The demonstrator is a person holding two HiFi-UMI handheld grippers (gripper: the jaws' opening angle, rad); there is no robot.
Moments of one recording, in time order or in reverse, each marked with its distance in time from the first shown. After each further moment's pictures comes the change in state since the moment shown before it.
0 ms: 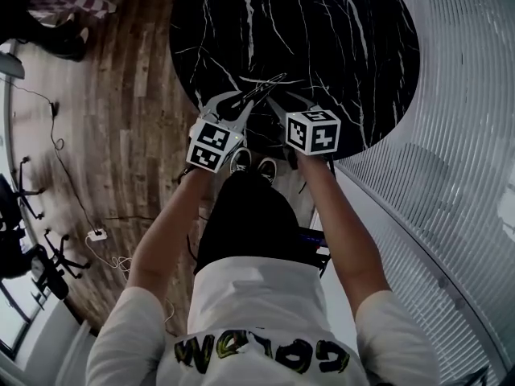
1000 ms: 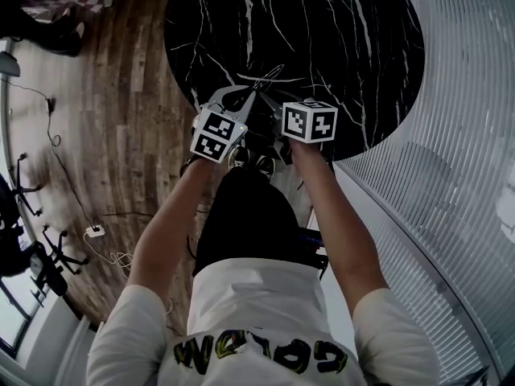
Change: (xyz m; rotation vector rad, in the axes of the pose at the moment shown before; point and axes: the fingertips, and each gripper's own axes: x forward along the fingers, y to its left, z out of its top) left arm 0.033 0.006 -0.013 -0.006 0.038 -0.018; right arm 0.033 0.005 -0.010 0.158 0.047 0.130
